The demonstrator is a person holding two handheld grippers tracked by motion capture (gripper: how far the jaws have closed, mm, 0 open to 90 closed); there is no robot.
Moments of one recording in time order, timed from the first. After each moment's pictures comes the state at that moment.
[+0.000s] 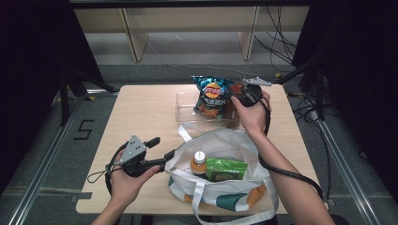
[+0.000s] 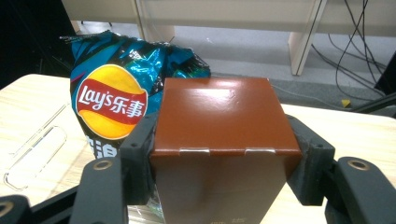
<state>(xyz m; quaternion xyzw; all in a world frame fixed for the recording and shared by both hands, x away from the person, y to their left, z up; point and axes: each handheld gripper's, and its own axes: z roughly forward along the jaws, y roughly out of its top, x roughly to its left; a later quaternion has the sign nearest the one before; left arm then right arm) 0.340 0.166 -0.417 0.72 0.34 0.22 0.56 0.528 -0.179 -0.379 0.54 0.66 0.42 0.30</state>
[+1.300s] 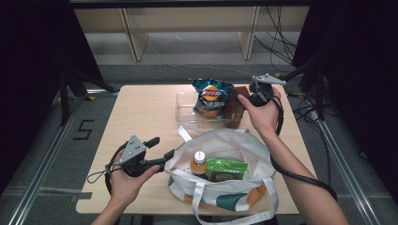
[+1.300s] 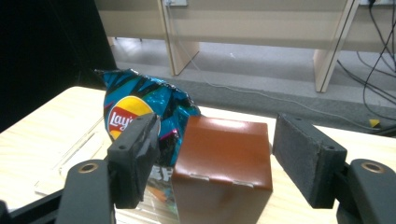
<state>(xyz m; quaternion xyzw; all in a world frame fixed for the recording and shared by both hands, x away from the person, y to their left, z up) 0.340 0.168 -0.417 0.72 0.35 0.22 0.56 0.505 -0.200 -0.351 0.50 0.67 0.48 0.28</state>
